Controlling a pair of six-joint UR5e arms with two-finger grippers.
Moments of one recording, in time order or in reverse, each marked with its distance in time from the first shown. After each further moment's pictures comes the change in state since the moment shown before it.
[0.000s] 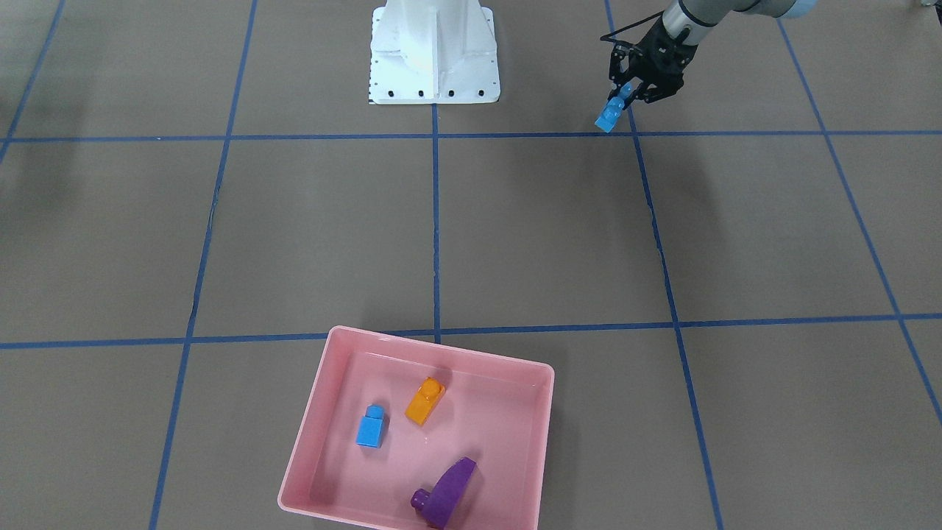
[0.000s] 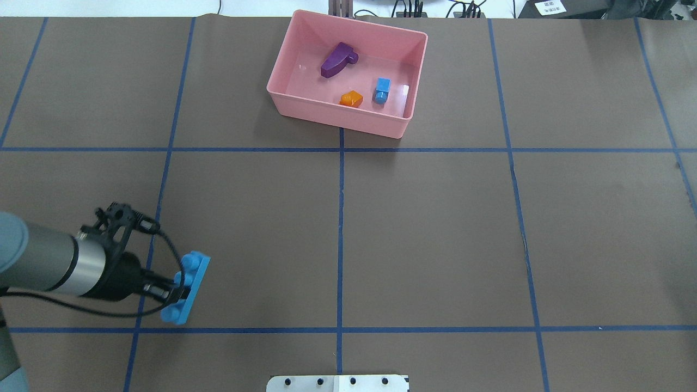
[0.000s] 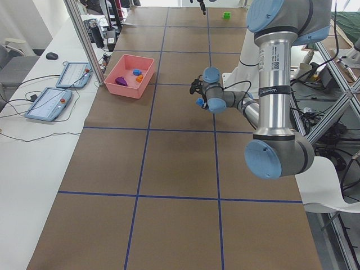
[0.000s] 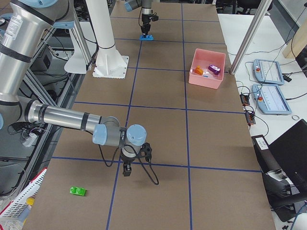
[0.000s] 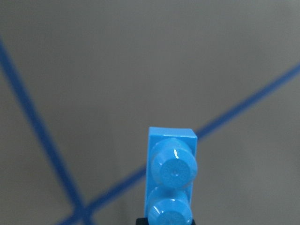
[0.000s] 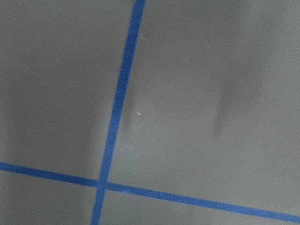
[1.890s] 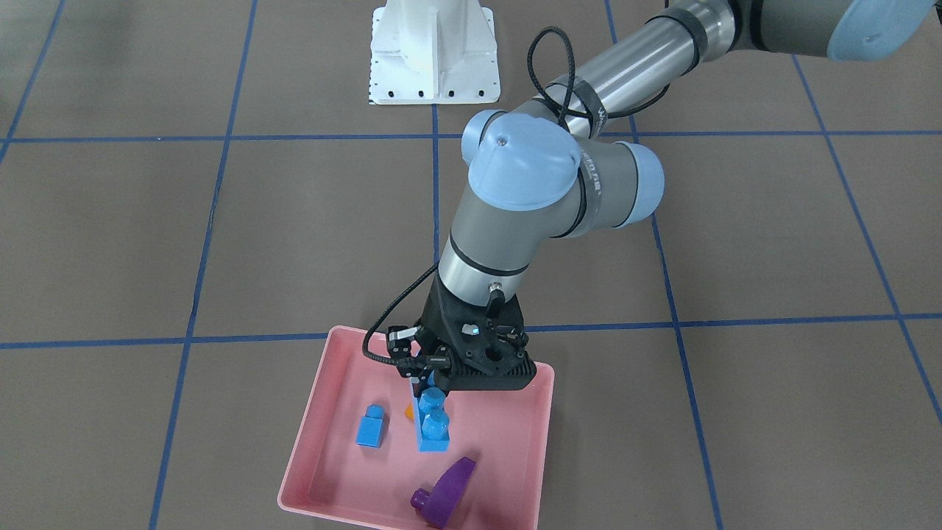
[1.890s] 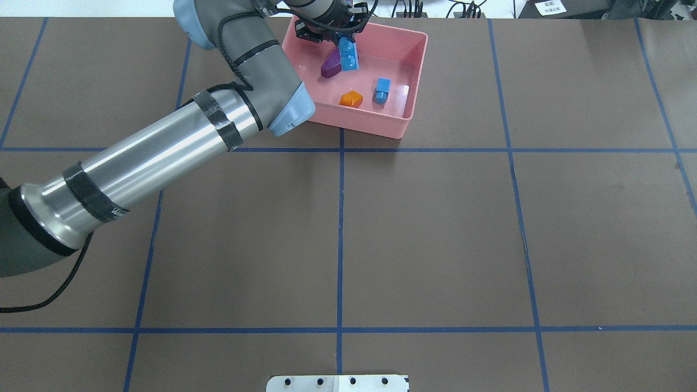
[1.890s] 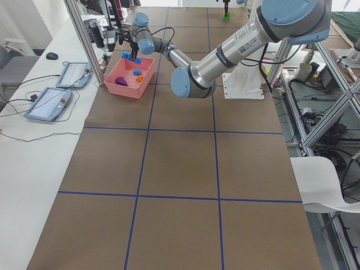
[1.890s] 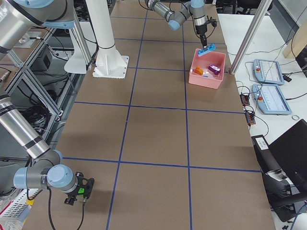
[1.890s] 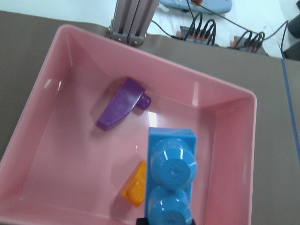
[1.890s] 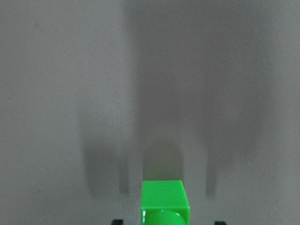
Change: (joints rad) left arm -0.303 -1.115 1.138 -0.067 0.146 -0.292; right arm 0.063 -0.294 -0.394 0.836 0.070 0.336
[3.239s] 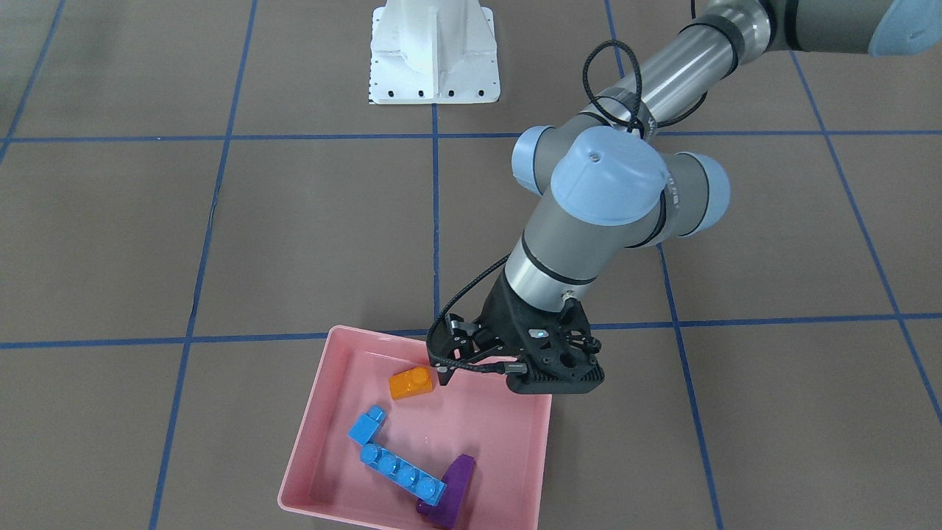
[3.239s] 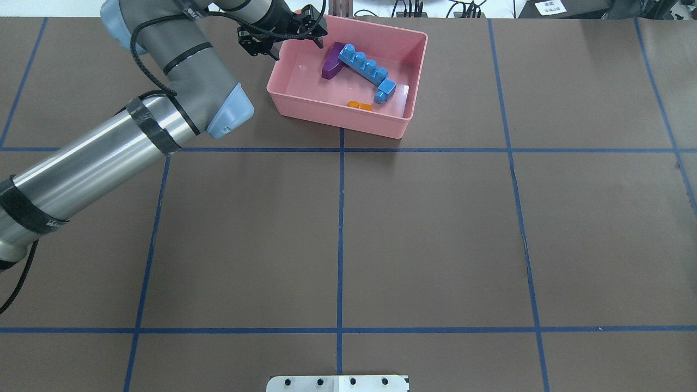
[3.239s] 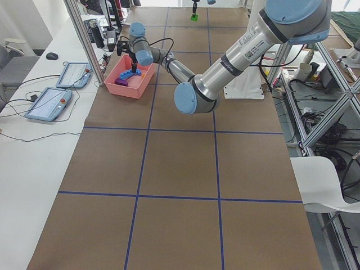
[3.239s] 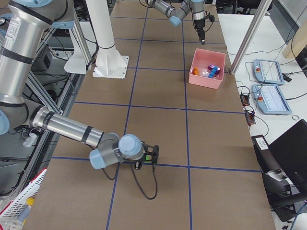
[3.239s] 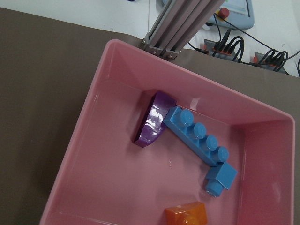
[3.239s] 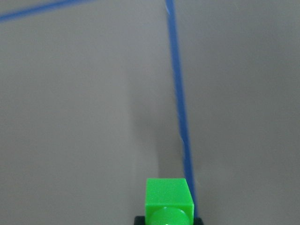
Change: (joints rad) left arm -0.069 0.218 -0.271 0.107 -0.168 0.061; right arm -0.021 0.485 0.209 -0.278 0.144 0.334
